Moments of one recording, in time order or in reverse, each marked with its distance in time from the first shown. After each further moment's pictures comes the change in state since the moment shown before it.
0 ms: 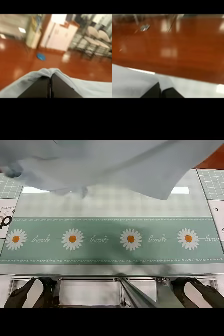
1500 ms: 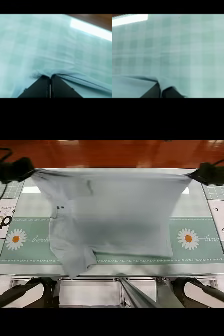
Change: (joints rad) left arm -0.412 -0.417 -0.351 0.841 0.211 -0.433; right arm 0.001 -0.296 -0.646 0.000 -0.250 -0.105
